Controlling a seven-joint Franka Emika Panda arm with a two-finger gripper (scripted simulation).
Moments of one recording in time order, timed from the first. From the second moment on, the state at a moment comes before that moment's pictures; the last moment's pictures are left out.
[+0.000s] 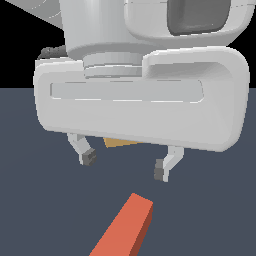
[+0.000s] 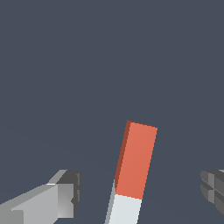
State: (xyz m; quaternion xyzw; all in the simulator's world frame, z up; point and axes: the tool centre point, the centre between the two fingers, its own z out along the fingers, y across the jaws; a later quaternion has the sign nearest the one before) arm -0.008 -0.167 0.110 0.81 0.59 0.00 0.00
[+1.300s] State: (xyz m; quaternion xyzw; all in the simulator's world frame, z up) arm -0.052 -0.268 0.027 0.87 0.50 0.00 0.00
